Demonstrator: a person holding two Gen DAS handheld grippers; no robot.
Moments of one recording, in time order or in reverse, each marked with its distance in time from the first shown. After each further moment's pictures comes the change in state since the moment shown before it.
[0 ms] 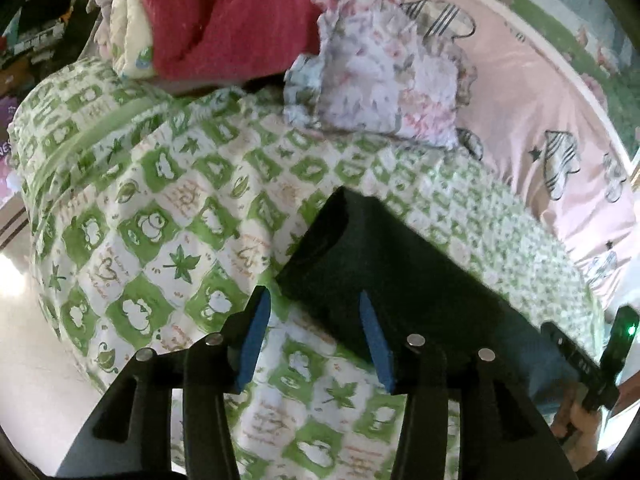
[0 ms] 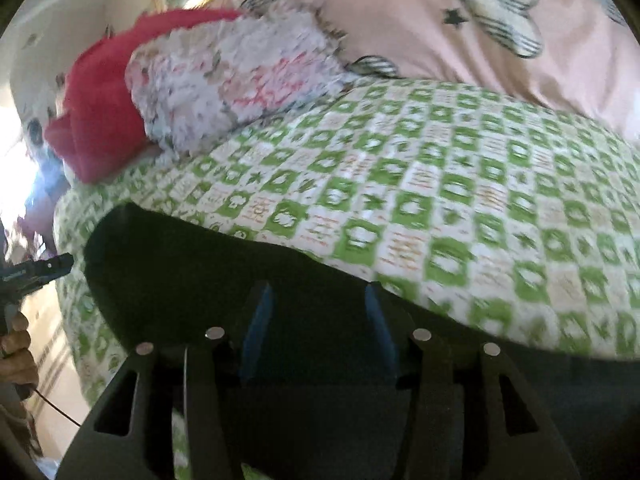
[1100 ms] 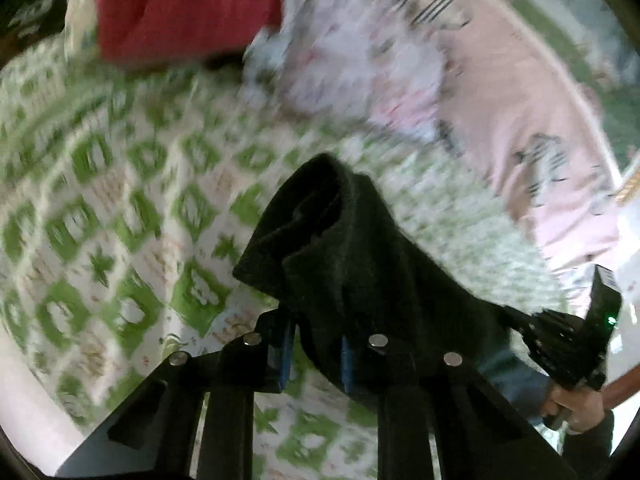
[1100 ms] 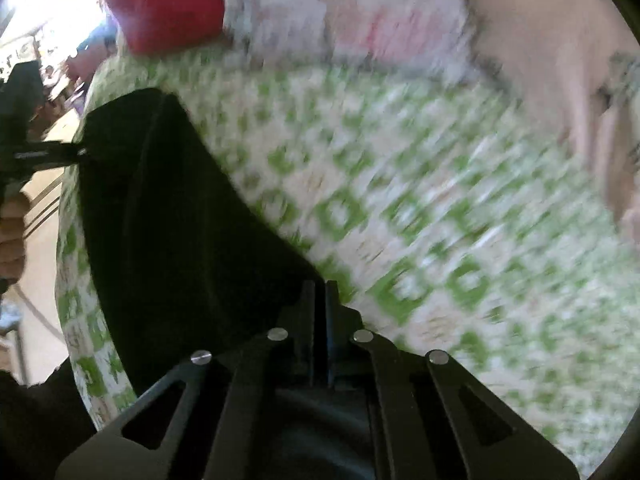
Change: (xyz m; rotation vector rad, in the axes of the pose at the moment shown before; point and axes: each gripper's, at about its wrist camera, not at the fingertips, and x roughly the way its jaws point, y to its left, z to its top) left arm 0.024 -0.037 0.018 -0.040 0.042 -0.098; right arm 0.046 0.044 0.057 -0.512 0.226 0.071
